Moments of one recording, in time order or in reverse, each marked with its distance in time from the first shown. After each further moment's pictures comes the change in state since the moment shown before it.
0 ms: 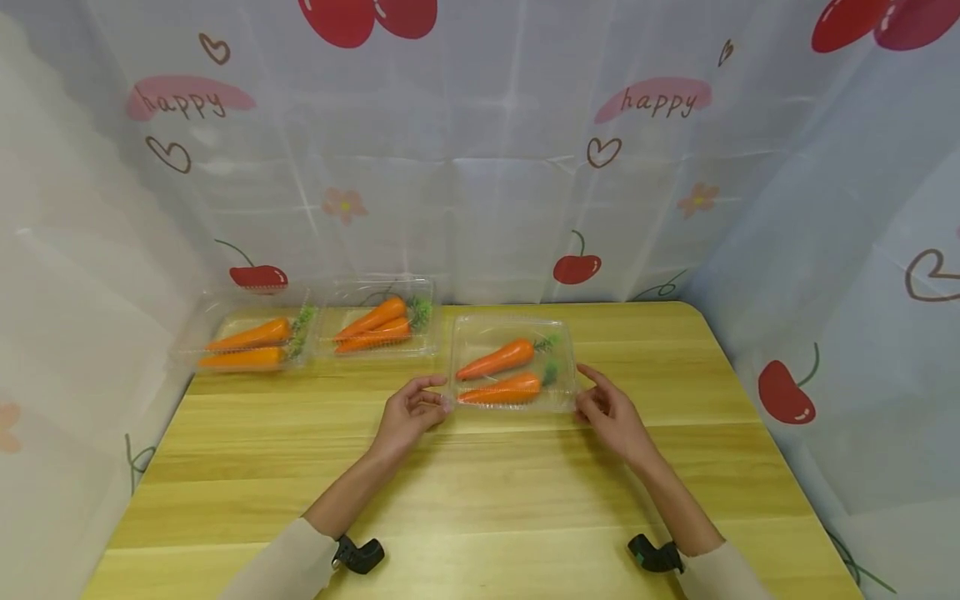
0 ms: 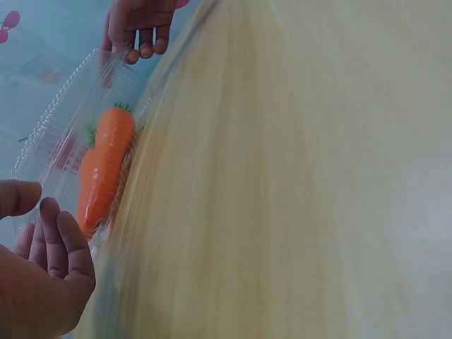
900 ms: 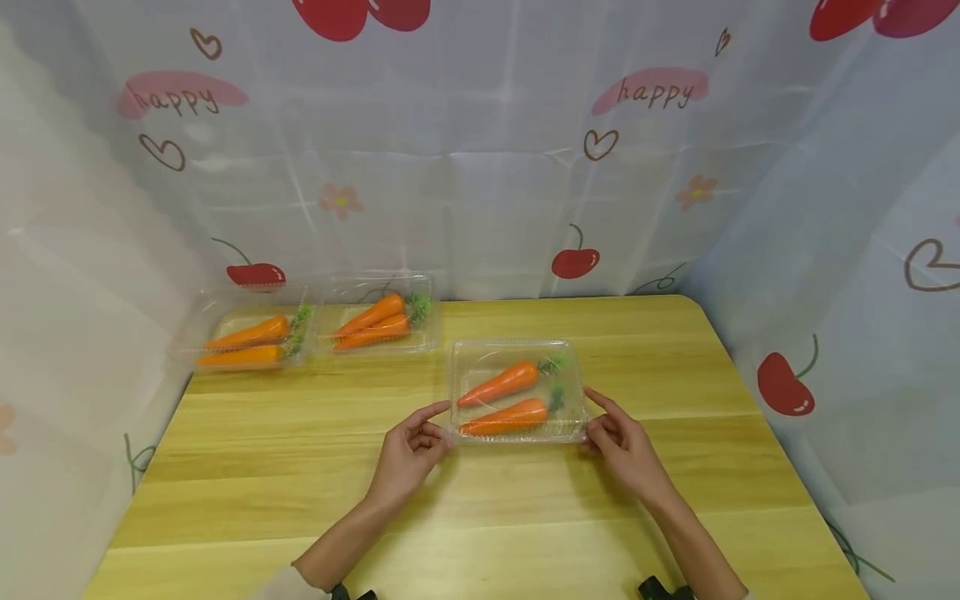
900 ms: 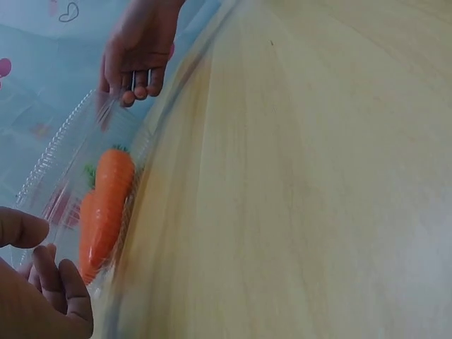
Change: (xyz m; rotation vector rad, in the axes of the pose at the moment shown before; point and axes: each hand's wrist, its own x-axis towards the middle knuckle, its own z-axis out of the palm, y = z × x) left_hand -0.059 0.000 0.024 0.051 0.058 0.049; right_hand -0.053 -0.001 0.007 0.093 0.008 -0.021
